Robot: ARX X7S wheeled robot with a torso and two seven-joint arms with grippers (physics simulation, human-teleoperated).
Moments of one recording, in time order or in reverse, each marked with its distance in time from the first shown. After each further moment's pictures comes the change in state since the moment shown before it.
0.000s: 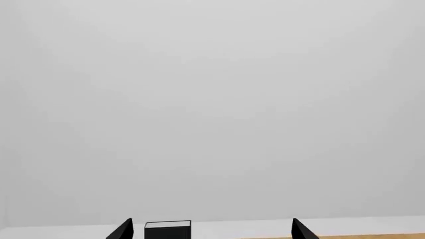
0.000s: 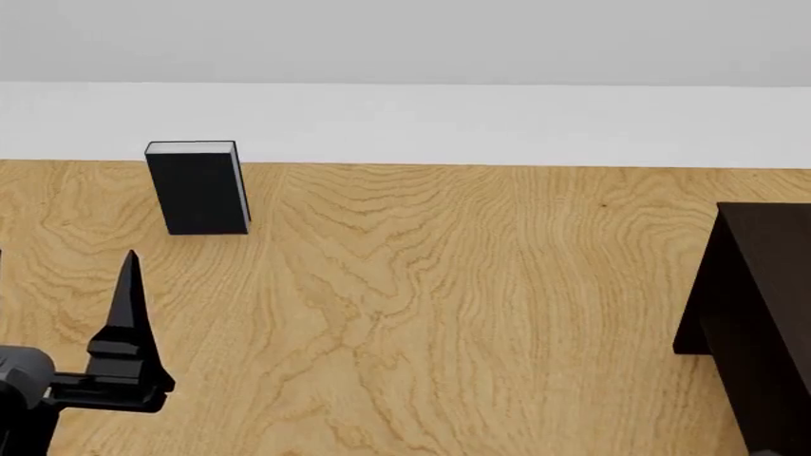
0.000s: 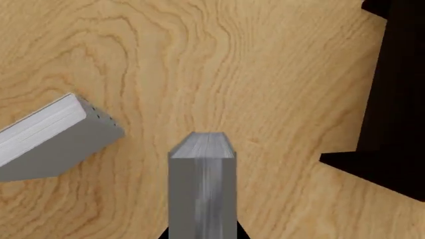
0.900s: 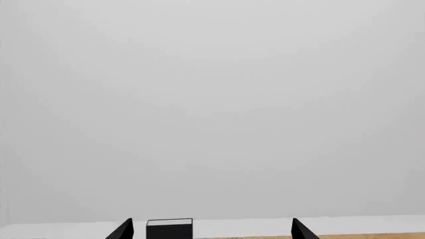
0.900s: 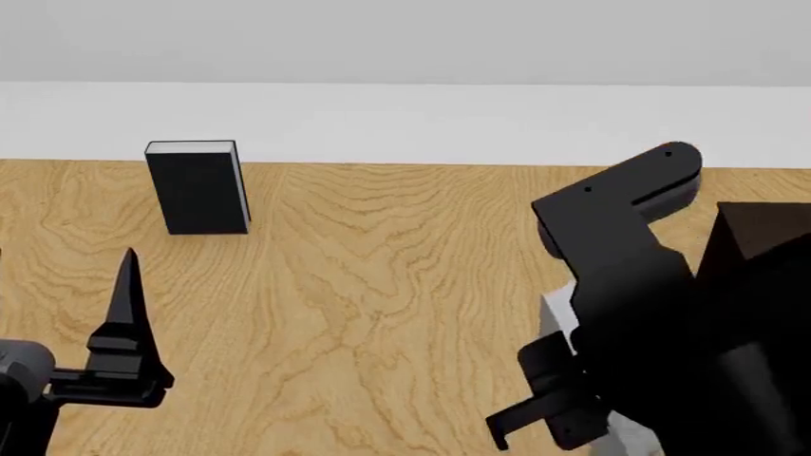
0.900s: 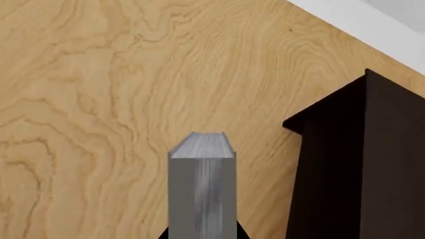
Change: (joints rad) left arm -0.012 -0.010 0.007 -0.017 -0.013 0.003 -0.013; right arm 0.464 -0.513 -0.113 0.818 -0.567 0.467 -0.267
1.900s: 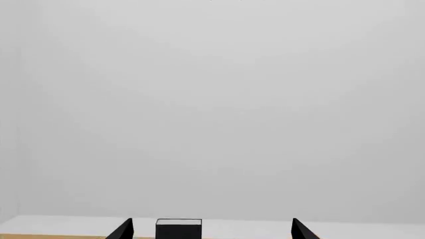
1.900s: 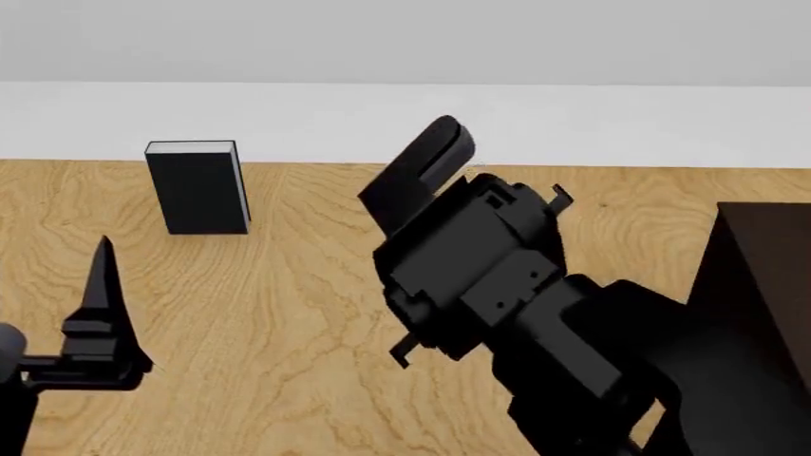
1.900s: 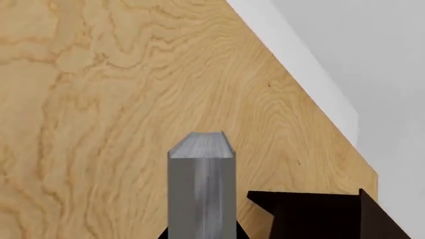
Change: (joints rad) left arm -0.017 -0.015 -0.034 -0.020 -0.047 0.002 -0.016; right arm 0.160 -0.615 -0.611 0.696 -1.027 -0.354 -0.843
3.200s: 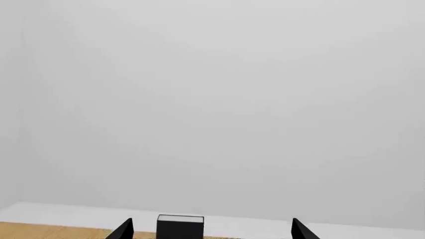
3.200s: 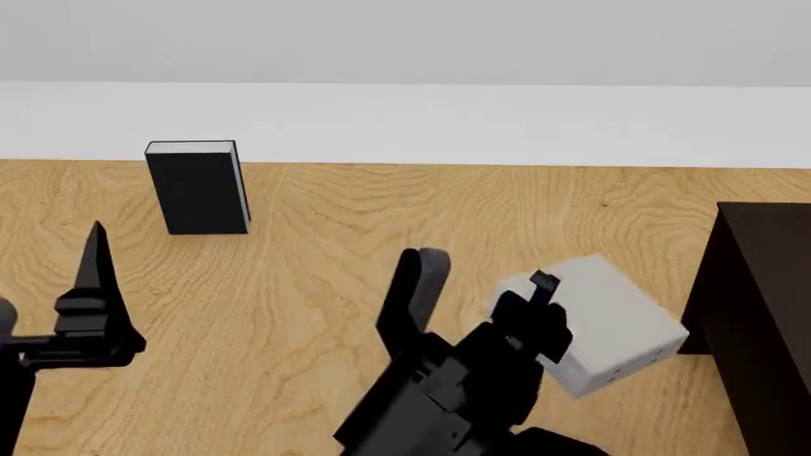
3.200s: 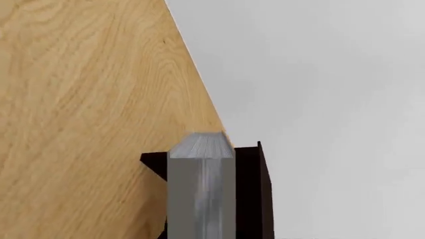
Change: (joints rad) left arm -0.051 0.000 -0.014 -0.082 -0.050 0.016 0.006; right arm -0.293 -0.094 -0.083 0.053 -0.201 0.017 0.576
